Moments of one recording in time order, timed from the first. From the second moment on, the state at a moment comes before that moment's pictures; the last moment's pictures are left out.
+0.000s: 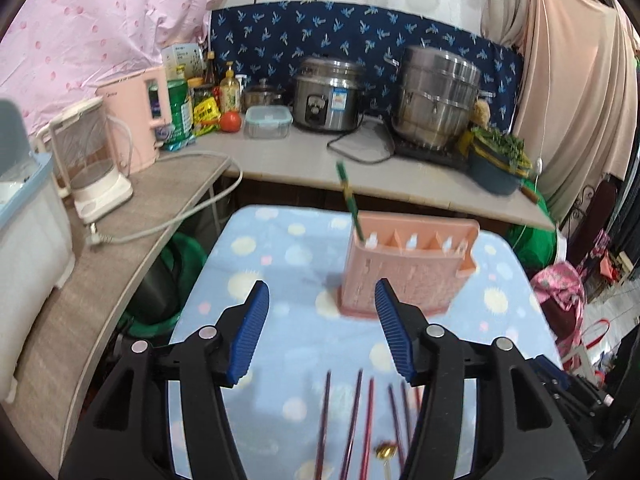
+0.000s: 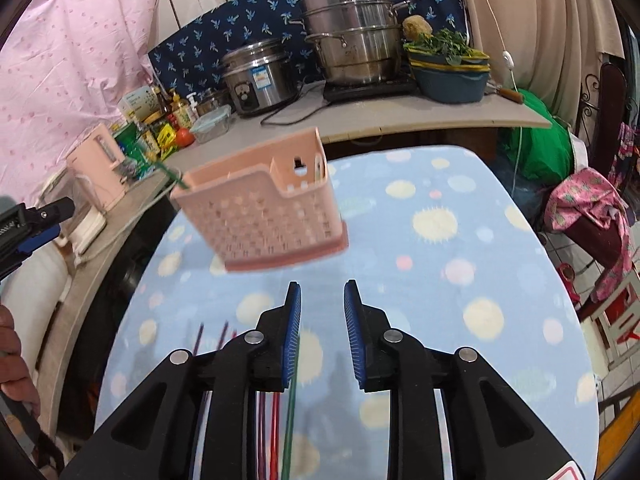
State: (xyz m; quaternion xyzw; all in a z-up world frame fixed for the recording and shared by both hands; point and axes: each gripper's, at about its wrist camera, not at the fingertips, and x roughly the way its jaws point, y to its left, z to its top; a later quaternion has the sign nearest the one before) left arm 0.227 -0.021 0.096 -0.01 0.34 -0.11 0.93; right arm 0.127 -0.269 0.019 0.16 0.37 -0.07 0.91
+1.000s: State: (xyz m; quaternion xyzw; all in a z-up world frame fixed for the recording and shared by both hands) left arm 0.085 0.017 -0.045 0.02 0.48 -0.09 0.87; right arm -0.005 -0.171 -0.075 0.10 0.47 0.00 0.87
